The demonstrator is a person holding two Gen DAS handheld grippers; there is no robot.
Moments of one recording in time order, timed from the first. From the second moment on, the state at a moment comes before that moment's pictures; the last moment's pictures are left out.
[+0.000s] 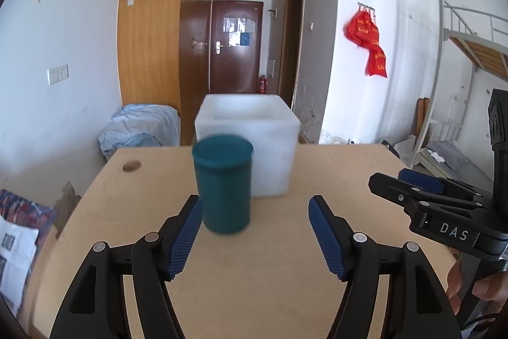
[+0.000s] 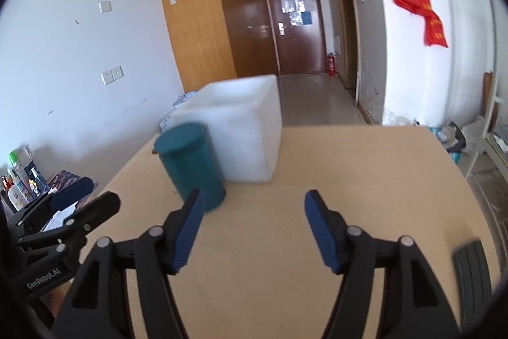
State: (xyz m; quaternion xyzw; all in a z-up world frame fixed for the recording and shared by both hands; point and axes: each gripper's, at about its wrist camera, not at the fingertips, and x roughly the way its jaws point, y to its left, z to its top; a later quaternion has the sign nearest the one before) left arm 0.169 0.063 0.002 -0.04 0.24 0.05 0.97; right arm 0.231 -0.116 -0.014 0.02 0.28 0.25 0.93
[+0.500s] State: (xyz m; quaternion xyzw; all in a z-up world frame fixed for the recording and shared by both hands) left arm 0.056 0.033 -0.040 -0.04 0.21 0.06 0.98; right arm 0.141 -0.147 -0.048 0.03 0.26 0.22 0.94
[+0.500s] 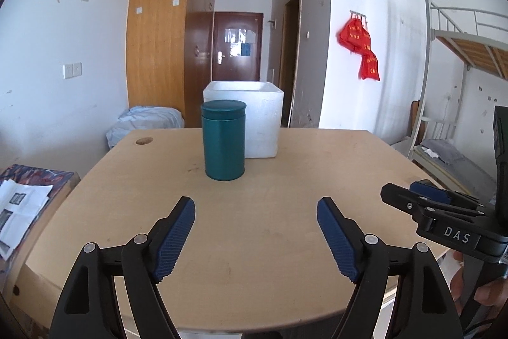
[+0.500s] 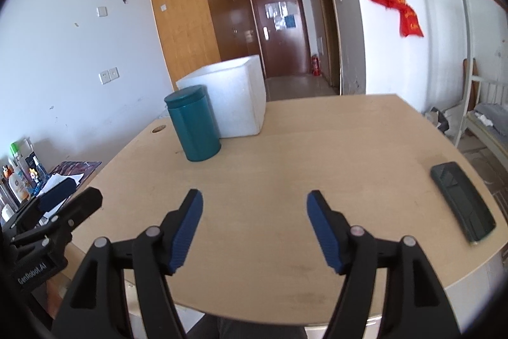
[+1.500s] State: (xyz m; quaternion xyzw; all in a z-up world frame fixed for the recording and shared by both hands) left arm -0.033 0.010 -0.007 0.00 0.06 0.11 0.99; right arm 0.047 -0.172 -0.019 0.01 0.08 0.15 0.98
